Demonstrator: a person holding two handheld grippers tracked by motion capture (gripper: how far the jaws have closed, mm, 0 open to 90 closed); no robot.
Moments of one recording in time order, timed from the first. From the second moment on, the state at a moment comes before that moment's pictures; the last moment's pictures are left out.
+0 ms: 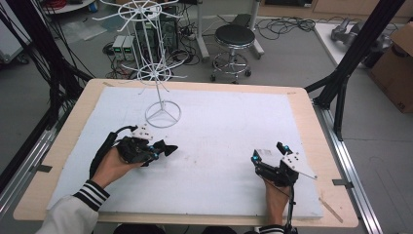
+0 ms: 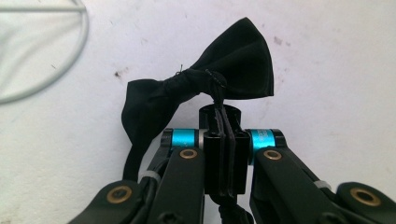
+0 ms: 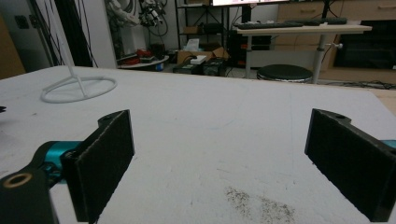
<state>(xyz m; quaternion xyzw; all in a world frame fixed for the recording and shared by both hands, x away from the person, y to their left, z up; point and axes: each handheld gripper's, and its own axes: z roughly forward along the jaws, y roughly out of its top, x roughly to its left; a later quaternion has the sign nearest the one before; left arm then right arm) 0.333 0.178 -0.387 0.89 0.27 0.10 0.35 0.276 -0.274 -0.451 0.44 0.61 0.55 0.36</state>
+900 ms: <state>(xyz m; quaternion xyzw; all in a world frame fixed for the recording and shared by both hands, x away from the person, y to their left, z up) 0.319 0.216 -0.308 0.78 0.30 0.20 0.51 0.276 -0.274 -0.451 0.44 0.61 0.55 0.36</state>
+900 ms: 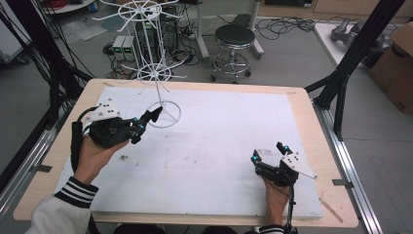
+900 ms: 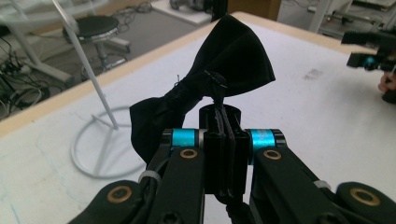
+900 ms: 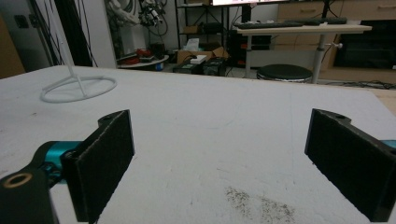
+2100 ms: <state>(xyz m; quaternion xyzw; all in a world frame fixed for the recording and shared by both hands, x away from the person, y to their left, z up) 0.343 0.223 -0.251 0.72 0.31 0.28 0.55 0.276 -0.274 -0.451 0.45 0.61 0.55 0.35</state>
